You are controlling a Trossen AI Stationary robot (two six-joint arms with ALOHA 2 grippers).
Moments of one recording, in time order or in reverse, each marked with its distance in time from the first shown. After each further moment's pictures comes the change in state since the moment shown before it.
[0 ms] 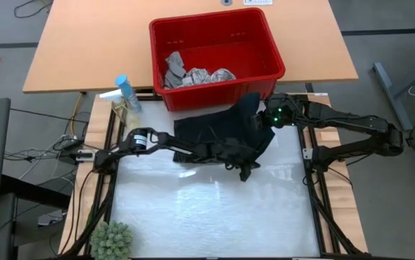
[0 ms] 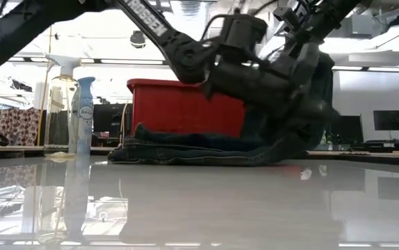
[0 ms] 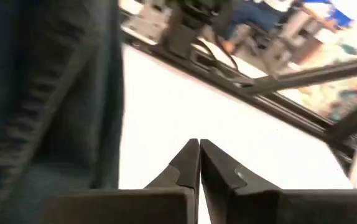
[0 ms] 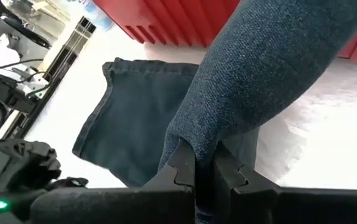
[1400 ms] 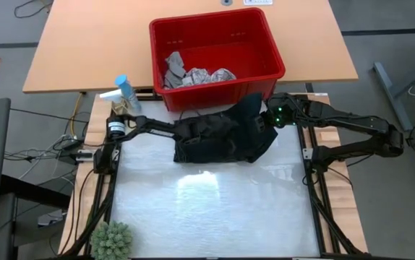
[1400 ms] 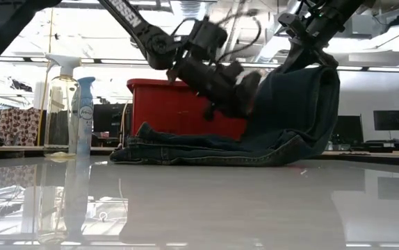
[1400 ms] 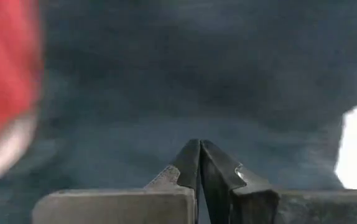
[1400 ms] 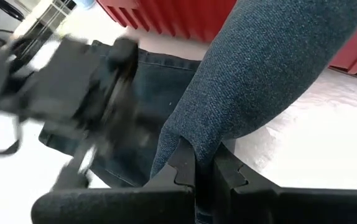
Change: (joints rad) left arm 0.183 -0.280 -0.273 -0.139 -0.305 0.245; right arm -0.026 -0.007 -0.001 -0.071 0.008 -0.117
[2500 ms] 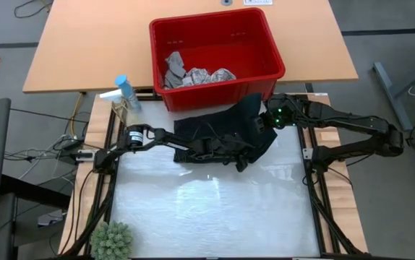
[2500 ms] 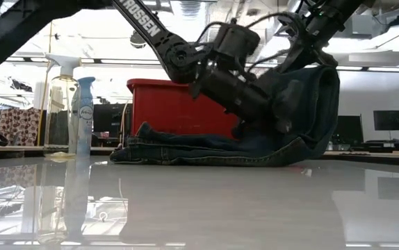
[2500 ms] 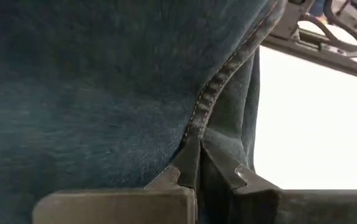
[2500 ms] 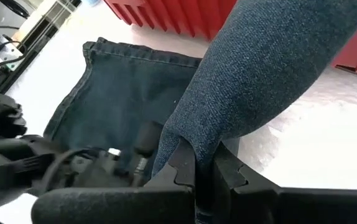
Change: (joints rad) left arm -0.142 0.222 0.183 0.035 0.012 -0.042; right arm 0.014 0.001 0.000 0.004 -0.004 0.002
